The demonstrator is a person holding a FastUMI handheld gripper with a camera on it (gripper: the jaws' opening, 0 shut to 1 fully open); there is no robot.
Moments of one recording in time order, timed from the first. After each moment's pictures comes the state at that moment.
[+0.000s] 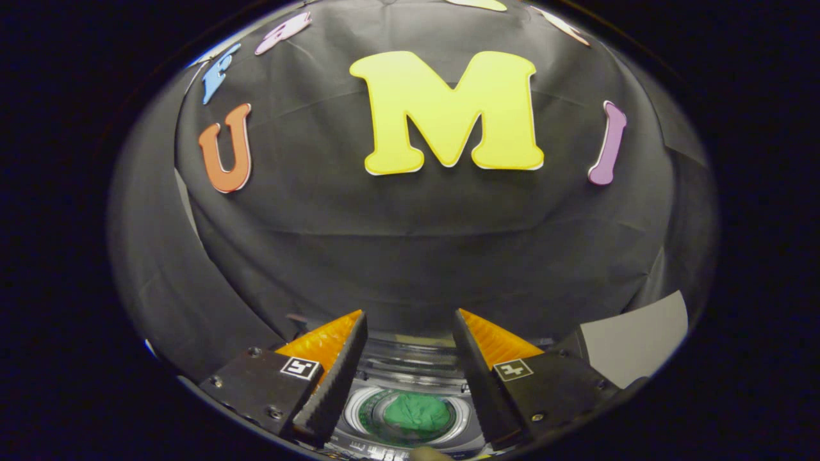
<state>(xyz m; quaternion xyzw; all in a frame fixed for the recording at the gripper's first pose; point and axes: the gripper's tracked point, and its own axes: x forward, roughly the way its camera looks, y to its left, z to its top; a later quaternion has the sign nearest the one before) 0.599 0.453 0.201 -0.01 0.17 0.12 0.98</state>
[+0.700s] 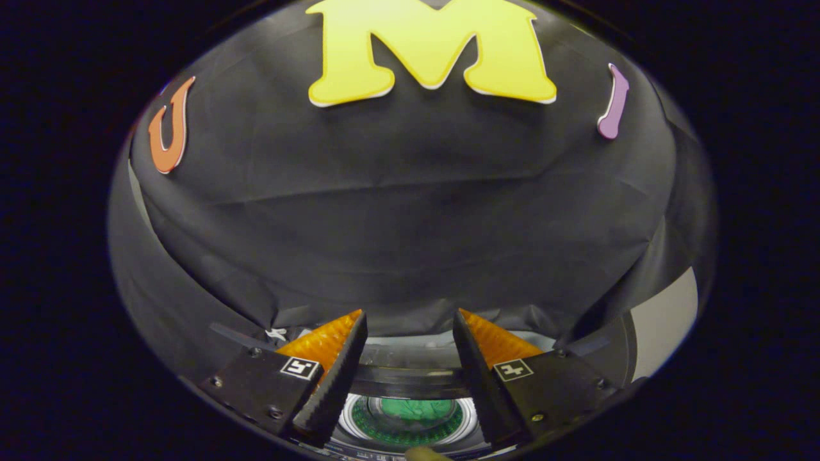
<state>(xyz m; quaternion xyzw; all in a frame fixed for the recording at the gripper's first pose) 0.679 0.462 0.125 0.01 0.27 0.06 0.96</state>
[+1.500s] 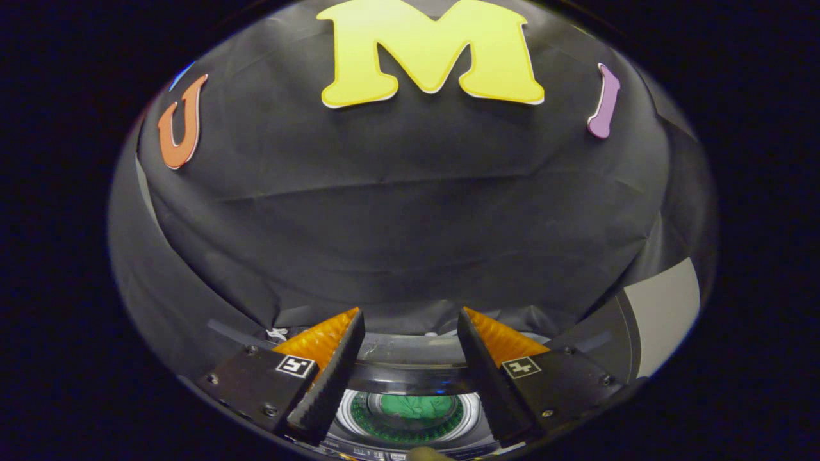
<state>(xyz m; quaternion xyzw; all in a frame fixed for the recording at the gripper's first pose) 0.643 0.459 0.117 0.01 0.25 0.06 0.97</state>
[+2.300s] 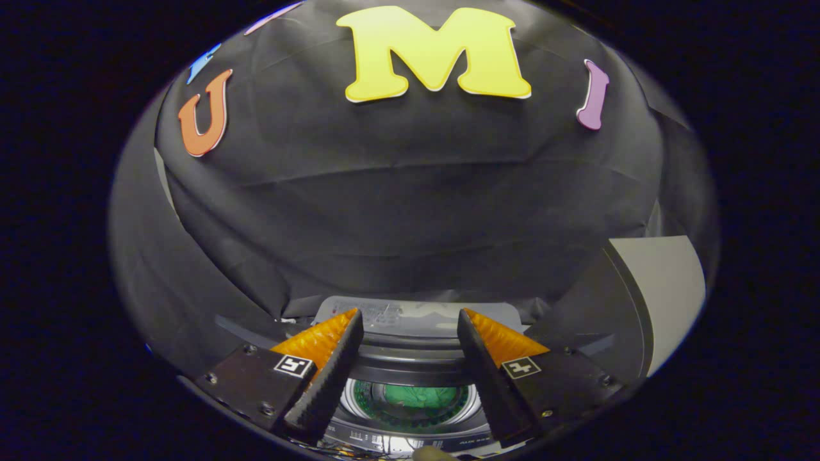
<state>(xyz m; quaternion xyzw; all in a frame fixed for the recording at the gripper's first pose) 0.574 0.453 0.080 0.01 0.25 0.08 0.96</state>
